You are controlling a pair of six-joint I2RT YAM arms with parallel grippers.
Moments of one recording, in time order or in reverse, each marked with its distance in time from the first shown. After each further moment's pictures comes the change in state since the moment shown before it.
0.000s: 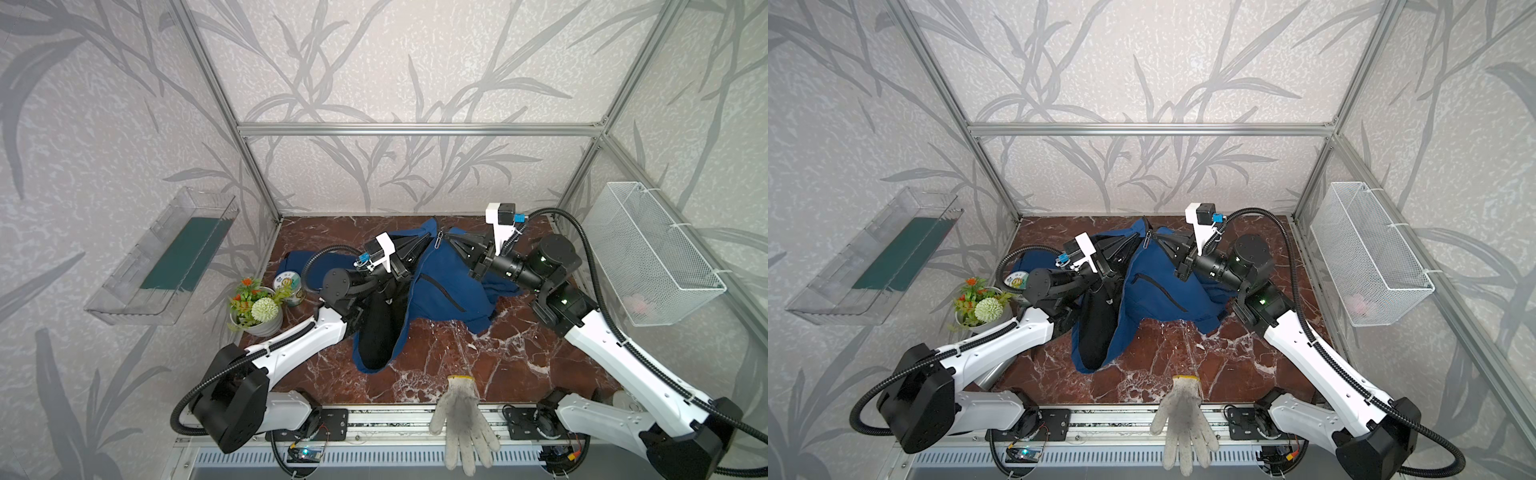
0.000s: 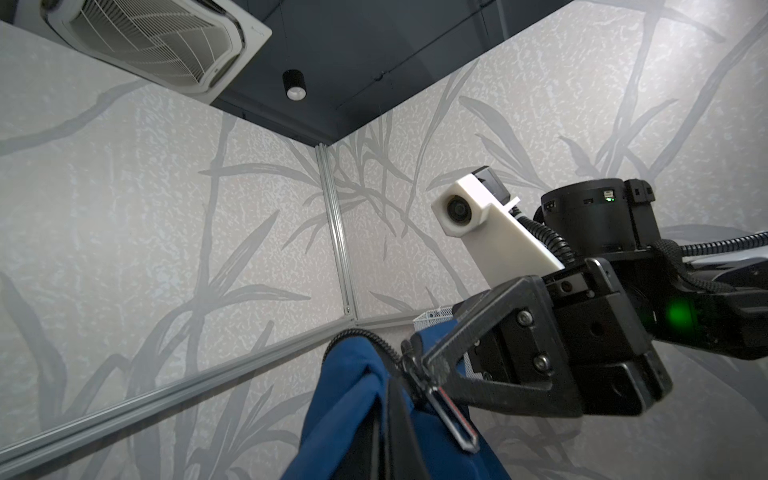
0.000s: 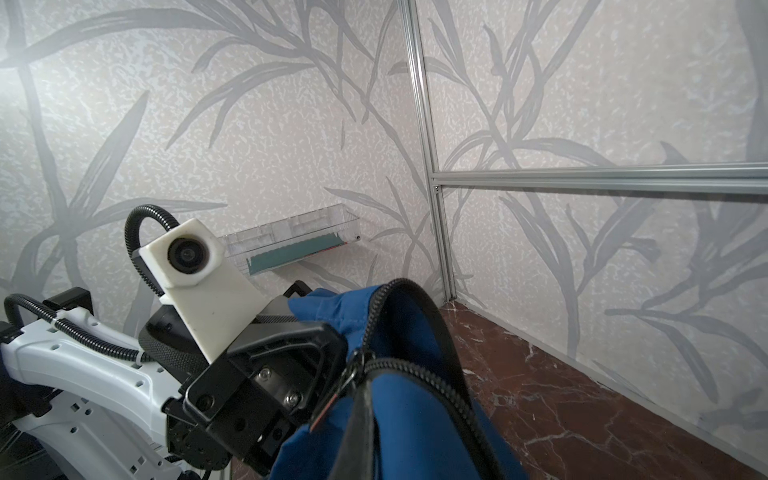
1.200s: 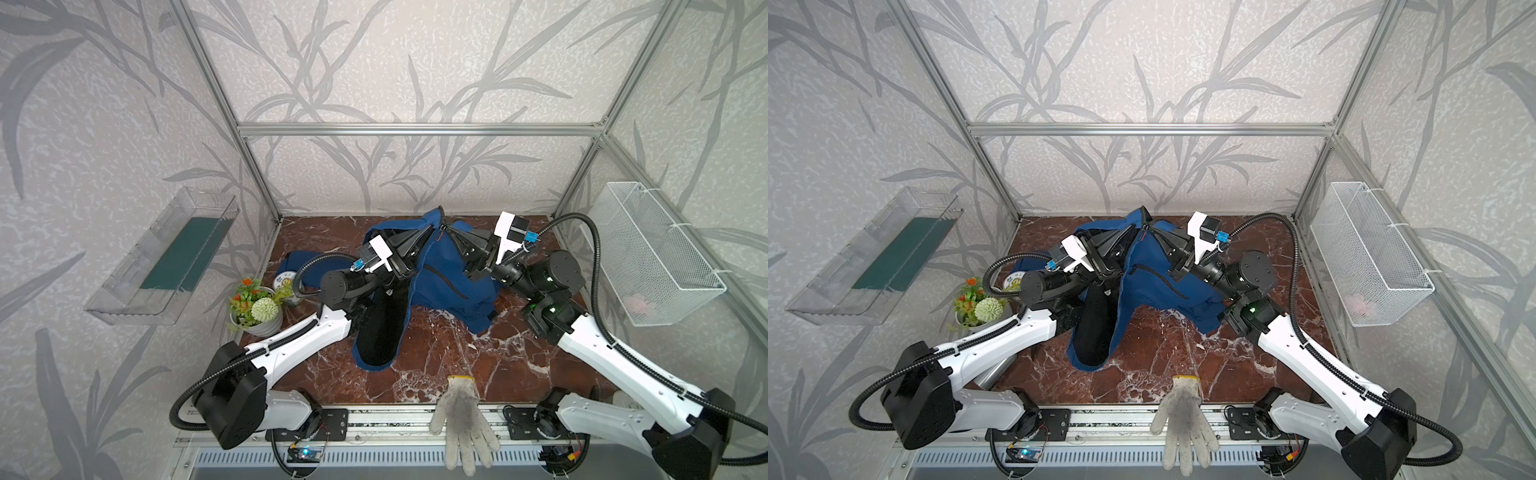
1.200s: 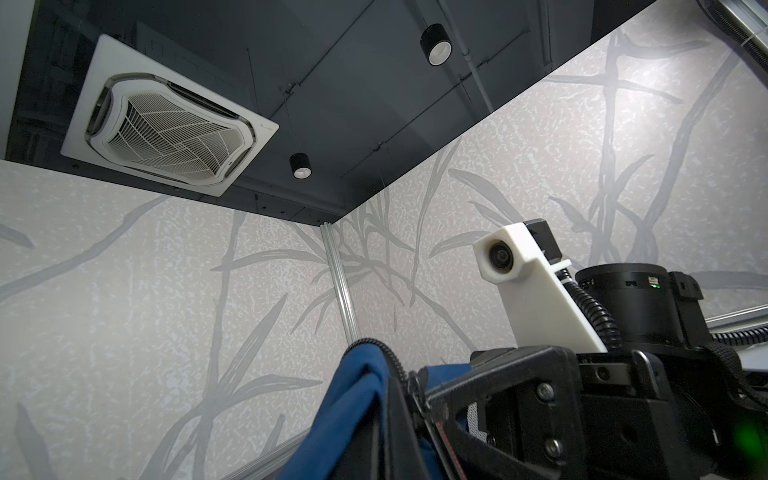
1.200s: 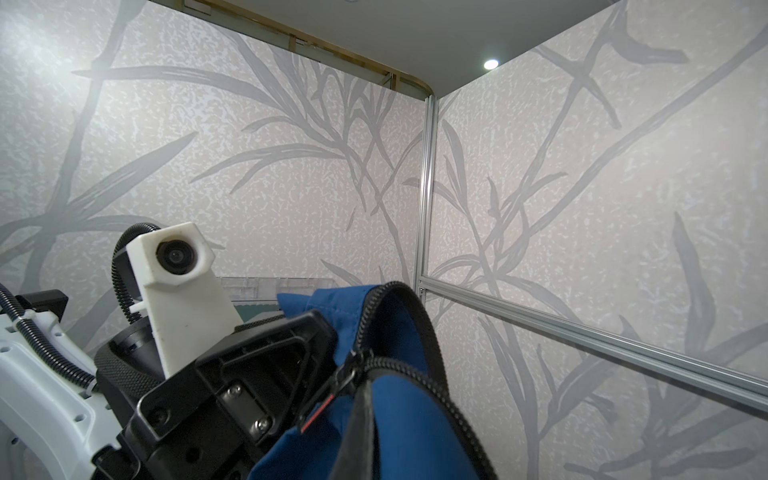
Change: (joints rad) left arm -0.065 0.031 0.094 0.156 -0.047 0.078; right arm 0.103 -0.003 -0.087 0.395 0.115 -0.186
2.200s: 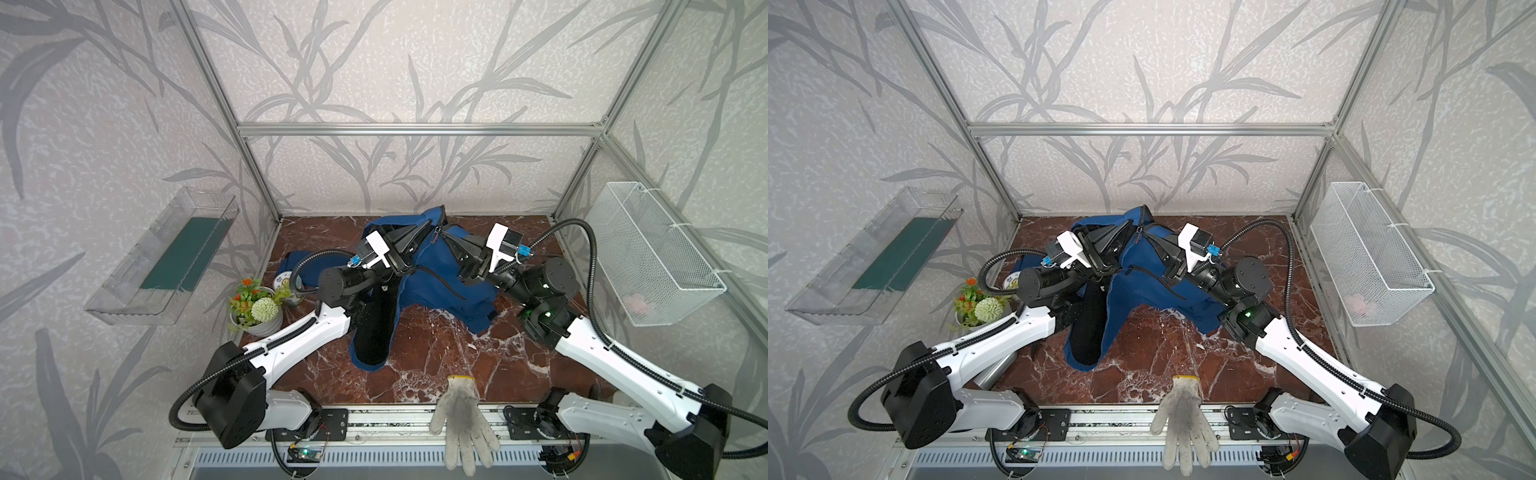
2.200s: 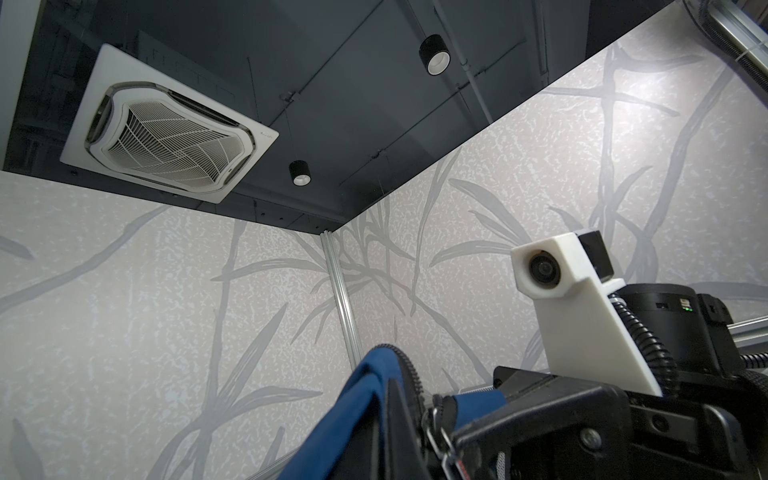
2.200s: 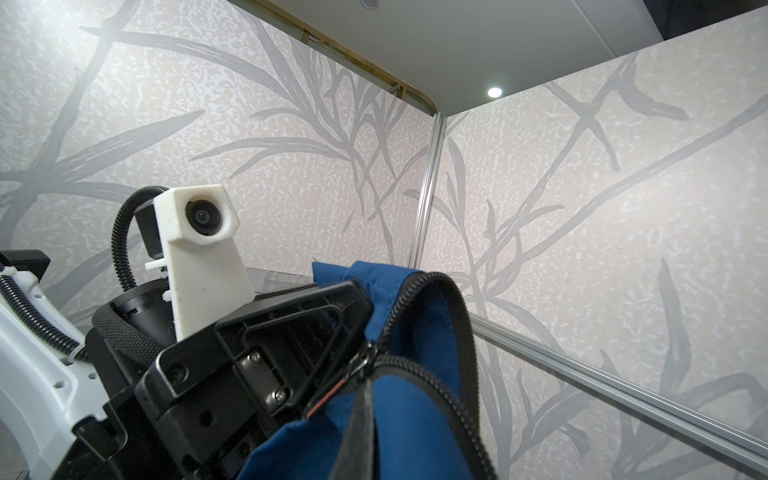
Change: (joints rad) left arm 0.005 0.004 0.036 -0.003 0.018 -0.023; right arm 0.064 0.000 -0.023 0.039 0.055 -0.162
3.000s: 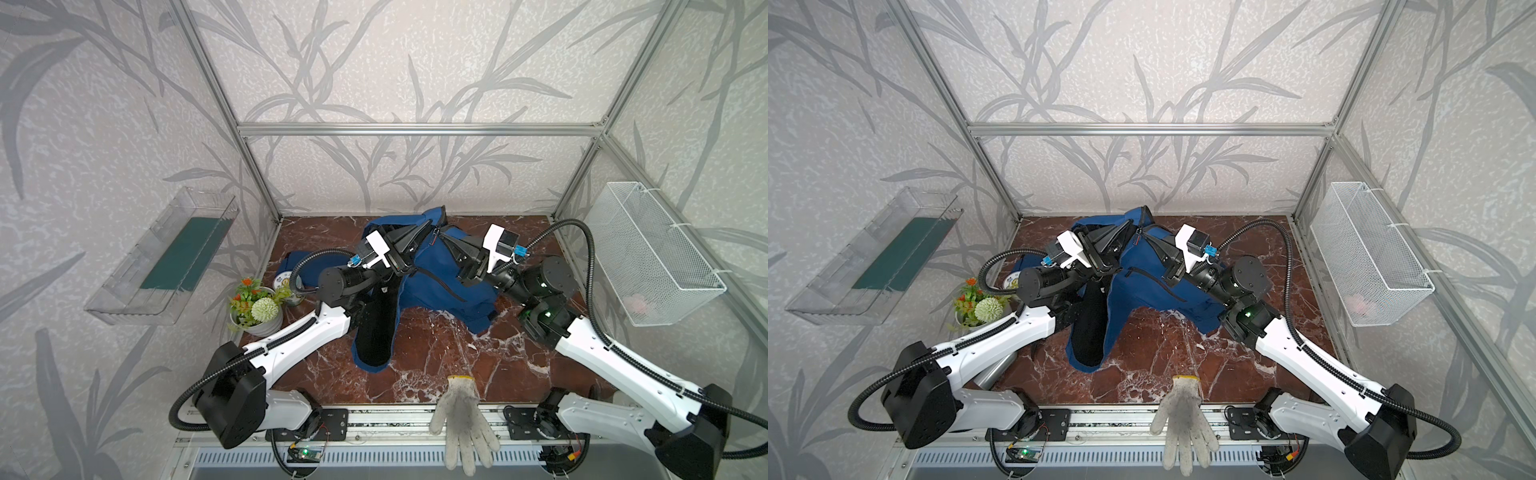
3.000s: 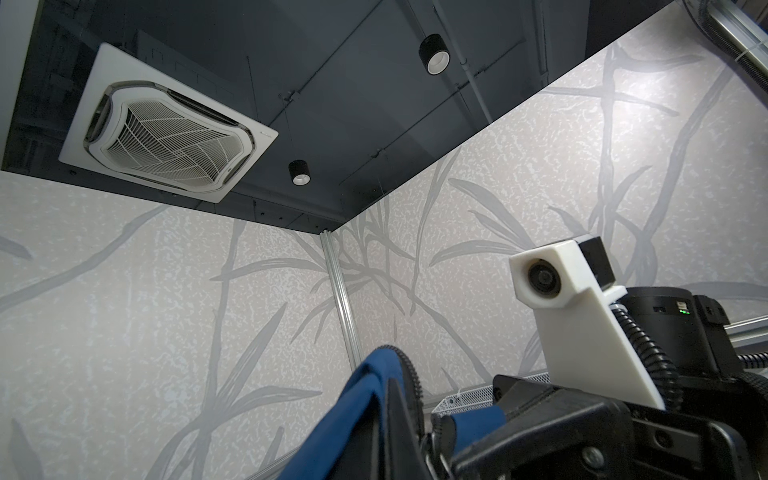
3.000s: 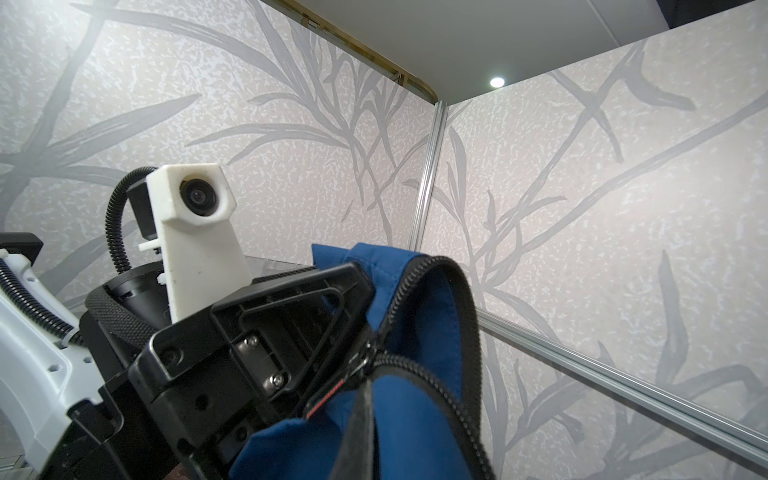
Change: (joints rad) left arm 0.000 0.000 0.002 -0.003 0.001 -0.001; right arm 0.008 0.000 0.000 -0.034 0.000 -0.027
